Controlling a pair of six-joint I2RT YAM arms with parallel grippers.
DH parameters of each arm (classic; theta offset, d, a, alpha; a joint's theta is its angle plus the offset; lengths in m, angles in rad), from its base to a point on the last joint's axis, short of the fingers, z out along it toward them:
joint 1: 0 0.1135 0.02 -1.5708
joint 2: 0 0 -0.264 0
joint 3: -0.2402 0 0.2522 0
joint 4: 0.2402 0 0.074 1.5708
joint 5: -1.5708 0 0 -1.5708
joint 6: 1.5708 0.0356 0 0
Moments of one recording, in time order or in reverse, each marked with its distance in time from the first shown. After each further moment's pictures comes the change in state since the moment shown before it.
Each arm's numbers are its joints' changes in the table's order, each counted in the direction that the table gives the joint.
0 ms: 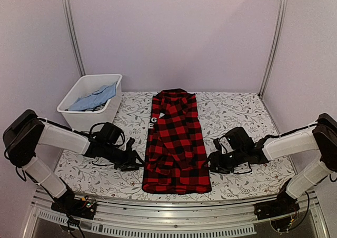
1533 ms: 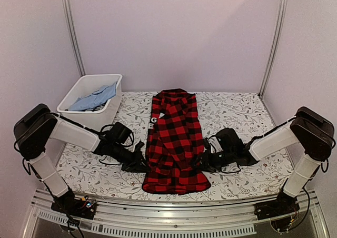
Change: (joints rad) left arm -0.060 0.146 -0.115 0.021 -0.114 -0.040; right arm 0.040 0.222 -0.061 -0.283 0.076 0.071
